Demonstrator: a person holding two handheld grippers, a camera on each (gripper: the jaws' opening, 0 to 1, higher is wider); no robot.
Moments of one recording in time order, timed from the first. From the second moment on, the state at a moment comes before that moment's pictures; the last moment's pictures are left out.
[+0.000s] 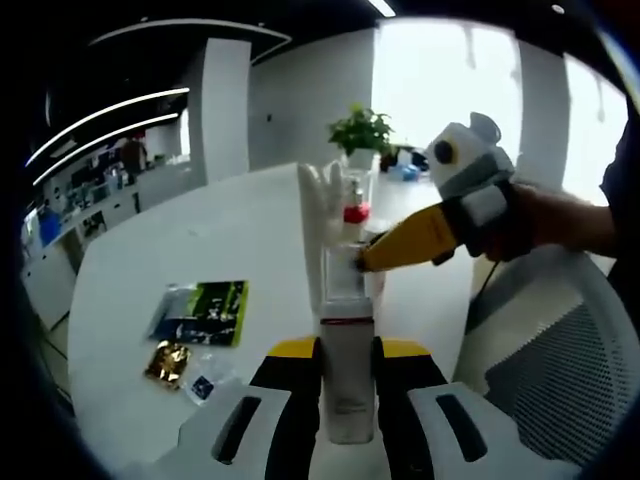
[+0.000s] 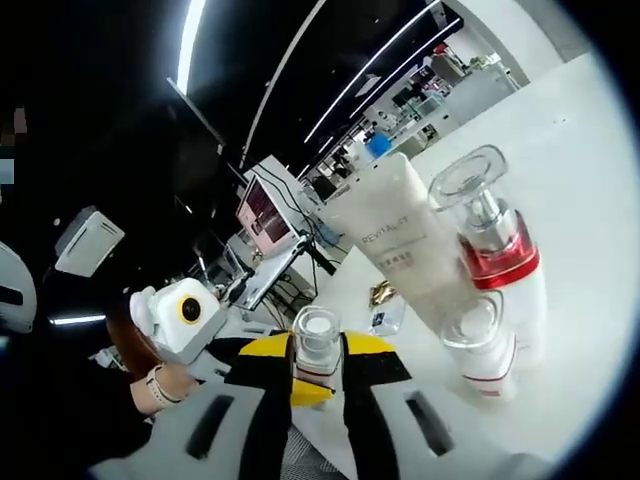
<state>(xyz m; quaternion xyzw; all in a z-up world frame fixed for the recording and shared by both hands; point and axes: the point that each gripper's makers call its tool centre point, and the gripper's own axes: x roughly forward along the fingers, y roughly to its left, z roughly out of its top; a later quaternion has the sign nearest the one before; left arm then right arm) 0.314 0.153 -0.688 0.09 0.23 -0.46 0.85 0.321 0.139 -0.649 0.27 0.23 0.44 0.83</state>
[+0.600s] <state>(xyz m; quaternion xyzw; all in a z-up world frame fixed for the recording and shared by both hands) 0.312 0.155 -0.697 0.10 0.24 -0.46 0.85 0.312 0.153 -0.642 0.23 0.21 0.48 0.82</state>
